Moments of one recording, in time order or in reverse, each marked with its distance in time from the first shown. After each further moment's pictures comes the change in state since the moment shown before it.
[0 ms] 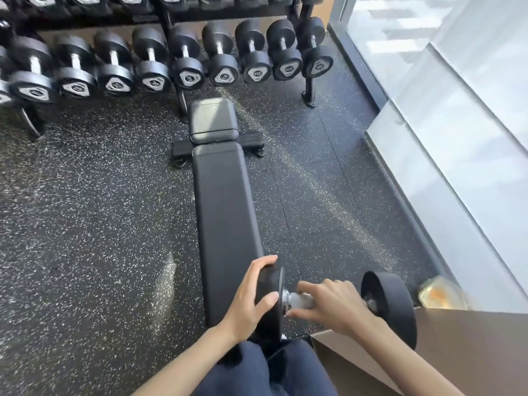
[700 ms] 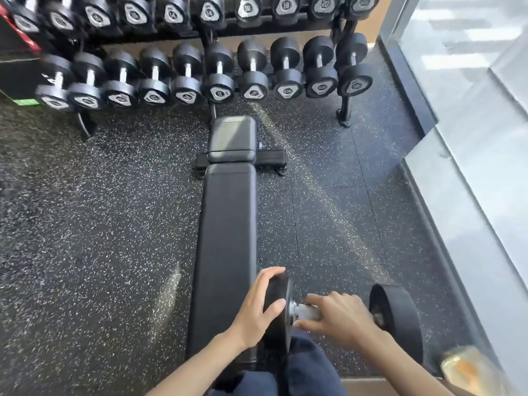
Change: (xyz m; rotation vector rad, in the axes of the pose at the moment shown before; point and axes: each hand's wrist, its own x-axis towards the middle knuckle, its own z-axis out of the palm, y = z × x) left_hand 0.140 0.025 0.065 0.106 0.129 -0.101; right_hand 0.085 0.145 -0.057 -0.038 -0.101 -0.121
